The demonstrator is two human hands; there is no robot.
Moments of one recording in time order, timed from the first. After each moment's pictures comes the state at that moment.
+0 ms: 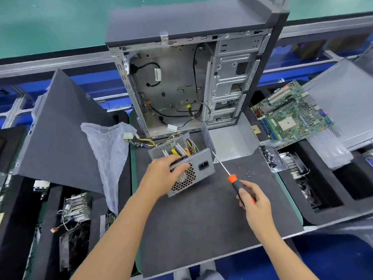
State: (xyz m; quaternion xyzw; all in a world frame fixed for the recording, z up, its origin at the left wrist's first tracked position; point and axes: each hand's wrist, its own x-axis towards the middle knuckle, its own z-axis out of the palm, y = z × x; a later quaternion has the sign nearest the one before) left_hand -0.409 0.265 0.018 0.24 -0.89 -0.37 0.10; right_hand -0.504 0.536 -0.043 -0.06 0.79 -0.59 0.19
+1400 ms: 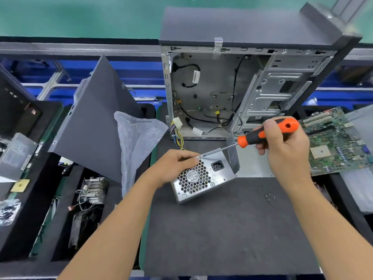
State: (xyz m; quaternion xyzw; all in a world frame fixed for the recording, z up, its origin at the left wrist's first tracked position) left_hand -0.410 0.223 0.041 0.28 -0.69 -0.67 0.00; right_hand -0.579 0.410 0.128 -0.26 0.70 -0.66 0.08
